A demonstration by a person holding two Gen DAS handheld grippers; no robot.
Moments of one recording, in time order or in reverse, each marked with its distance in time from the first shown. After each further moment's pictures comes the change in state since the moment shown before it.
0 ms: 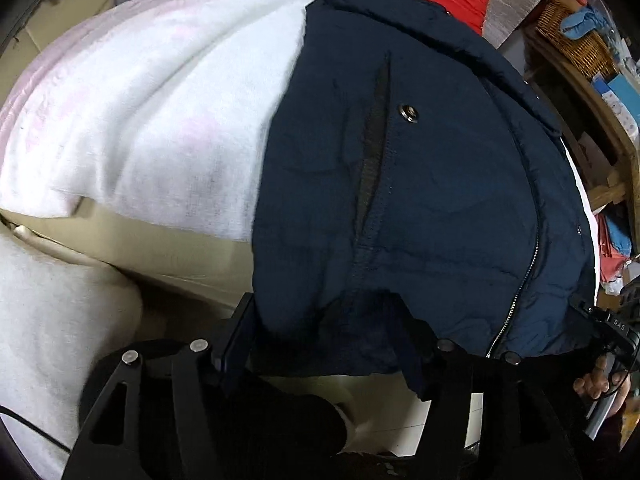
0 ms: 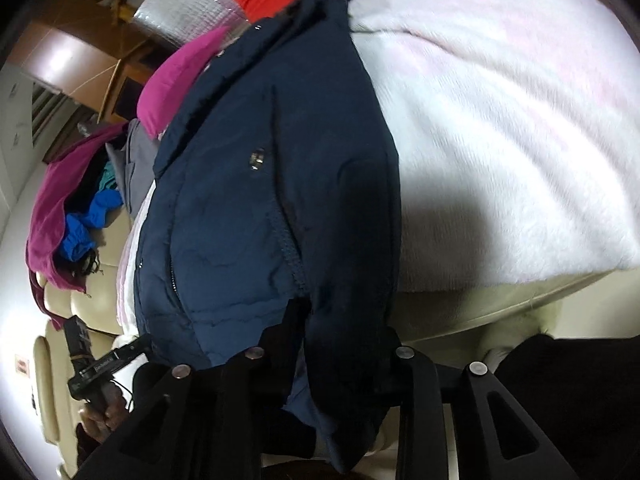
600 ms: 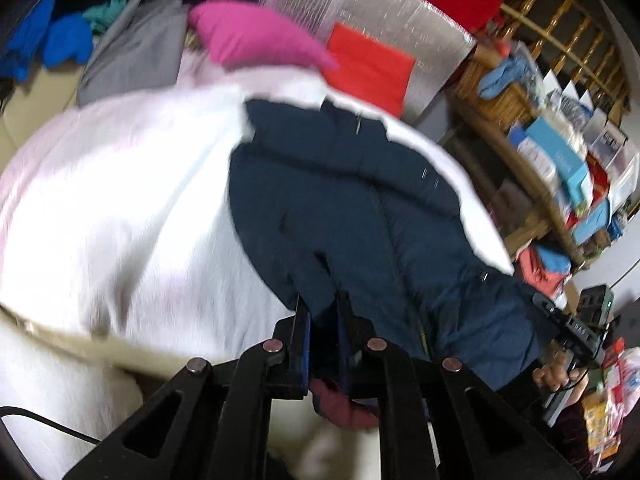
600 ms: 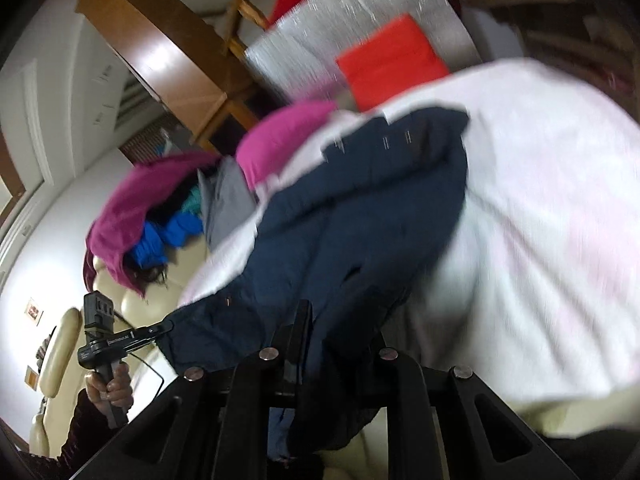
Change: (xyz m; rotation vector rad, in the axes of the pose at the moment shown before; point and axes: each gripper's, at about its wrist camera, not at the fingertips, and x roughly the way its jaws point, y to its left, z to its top) left arm -0.128 -0.029 0.062 0.082 -0.261 -0.232; right arm -0.095 0.074 0.041 -0.255 -0.290 0.191
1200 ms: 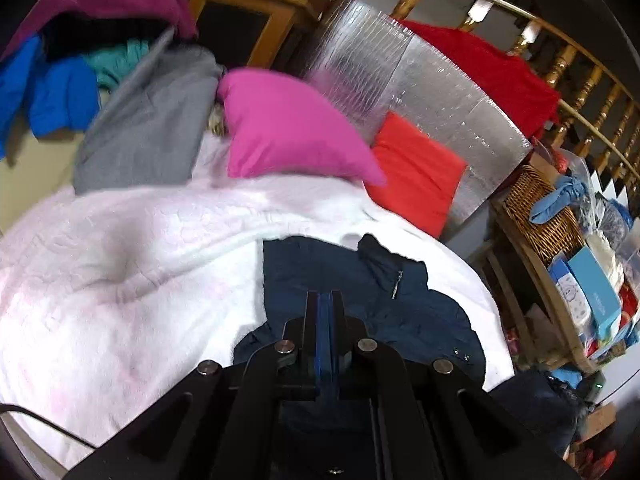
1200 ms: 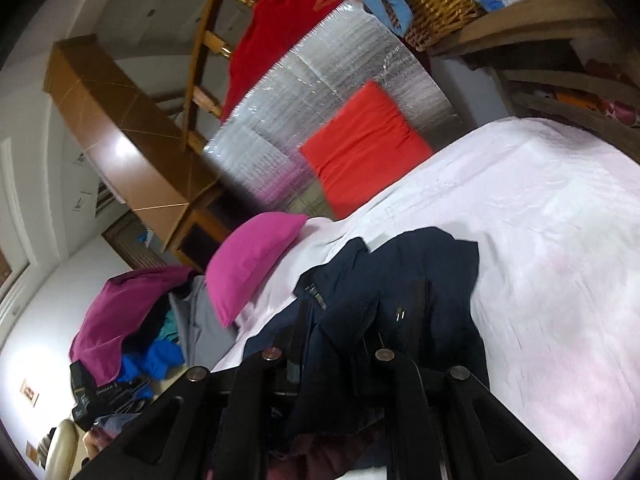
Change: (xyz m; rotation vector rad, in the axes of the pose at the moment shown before) left arm 0.073 0.043 0.190 -0.201 -0.212 0.049; right arm 0.090 -0.047 0.186 0.155 -0.244 -0.055
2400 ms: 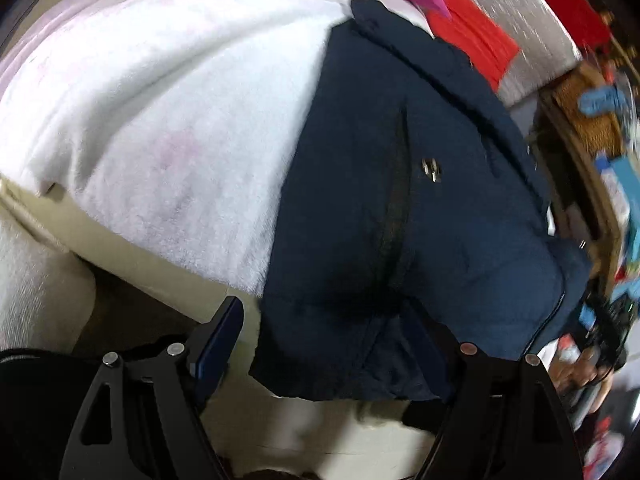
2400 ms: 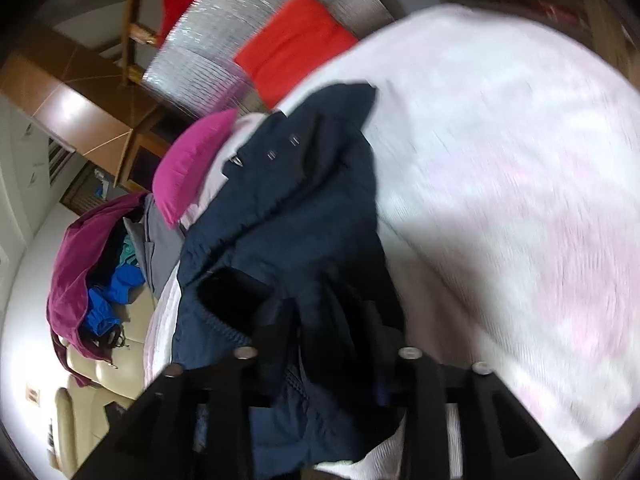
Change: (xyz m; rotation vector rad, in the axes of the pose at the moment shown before) left arm -0.011 0.051 -0.262 -0.072 0.406 0.155; right arm -0.050 -0.074 -0.120 0.119 0.340 -0.142
